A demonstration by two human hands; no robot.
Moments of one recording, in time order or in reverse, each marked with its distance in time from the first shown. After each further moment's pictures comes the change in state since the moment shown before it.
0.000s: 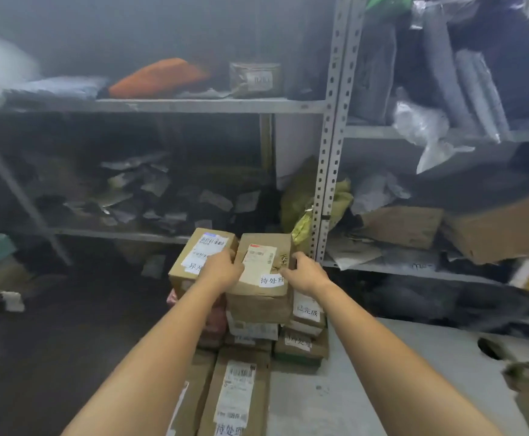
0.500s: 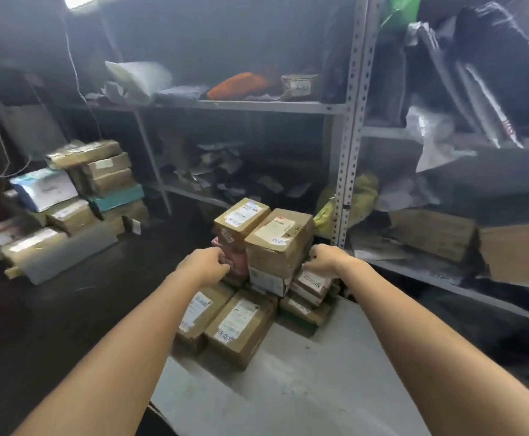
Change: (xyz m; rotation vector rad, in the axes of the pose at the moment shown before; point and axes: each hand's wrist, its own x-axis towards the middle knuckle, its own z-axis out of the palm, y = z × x) left_hand -0.236 0.047 0.011 0.272 0.125 -0.330; right_hand -0.098 0.070 -0.094 -0.401 -0.313 -0.406
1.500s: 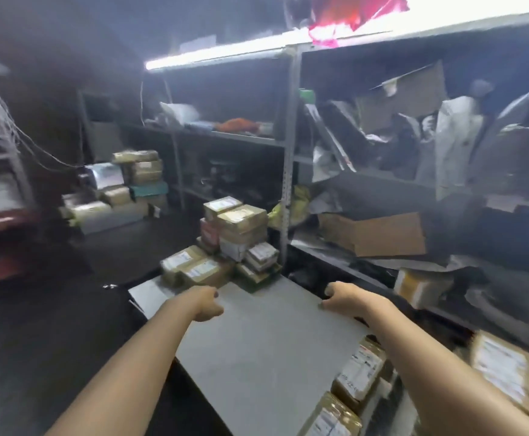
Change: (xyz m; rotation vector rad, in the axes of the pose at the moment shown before) left_hand -0.429 0.199 0.135 0.019 -0.119 -0.144; right_hand -0.401 0.262 -0.031 -0.255 -0.065 -0.099
